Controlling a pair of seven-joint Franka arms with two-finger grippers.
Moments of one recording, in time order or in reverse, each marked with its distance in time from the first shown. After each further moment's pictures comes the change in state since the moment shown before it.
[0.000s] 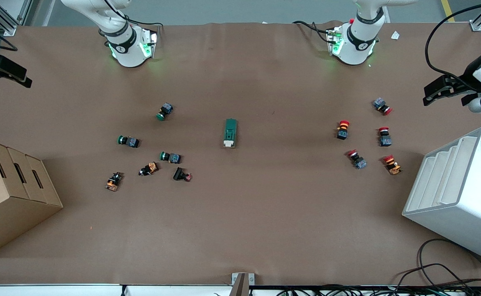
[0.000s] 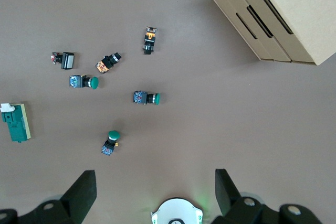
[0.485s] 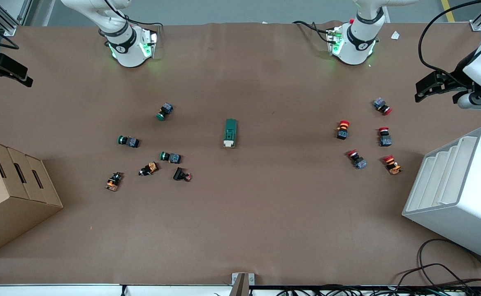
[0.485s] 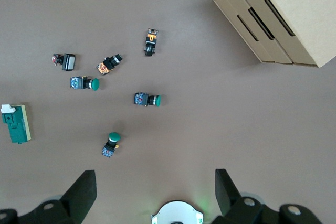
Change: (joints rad) left arm -0.002 -0.014 -0.015 -0.006 -0.042 -0.010 -0.001; right arm 0.000 -0.008 0.006 -0.024 0.000 0.021 0.000
